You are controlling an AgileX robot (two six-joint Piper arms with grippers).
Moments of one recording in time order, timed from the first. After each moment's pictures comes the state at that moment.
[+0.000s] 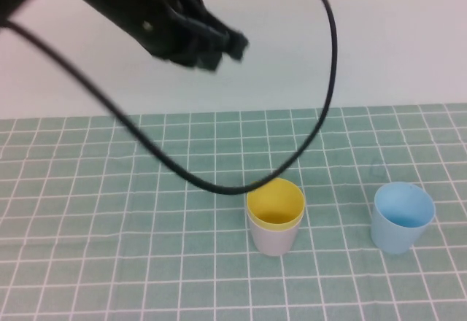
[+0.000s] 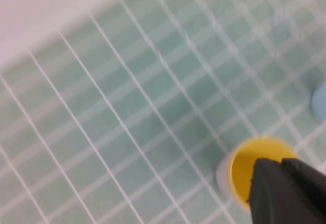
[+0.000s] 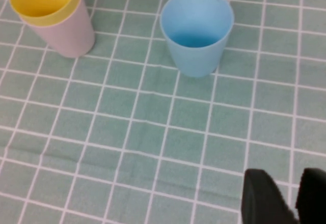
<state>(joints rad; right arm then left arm) -0.03 0.59 -0.69 0.31 1.05 -0.29 -0.55 1.71 -1.88 -0.04 1.14 0.12</state>
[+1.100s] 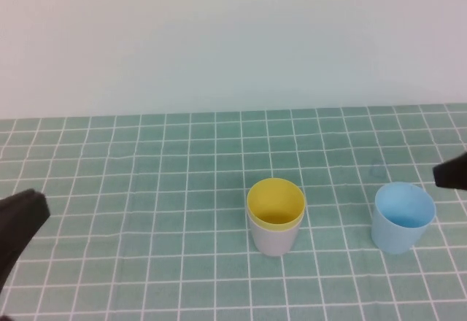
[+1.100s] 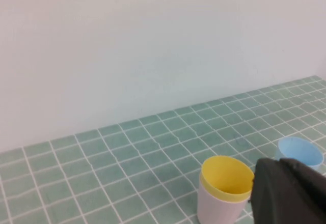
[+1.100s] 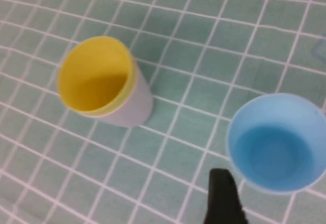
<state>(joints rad) 0.03 1.27 -0.91 0.69 0.82 -0.66 -0.55 0.44 -0.58 -0.10 0.37 0.09</state>
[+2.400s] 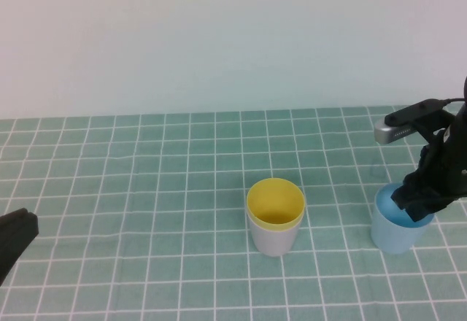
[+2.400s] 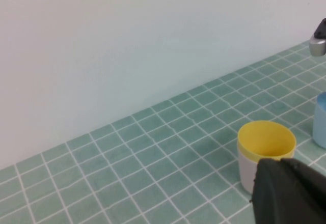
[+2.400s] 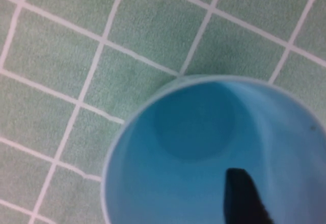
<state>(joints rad) 0.26 1.83 -1.26 0.03 0.92 -0.22 -0.55 0.40 -0.57 0.02 0.44 0.17</state>
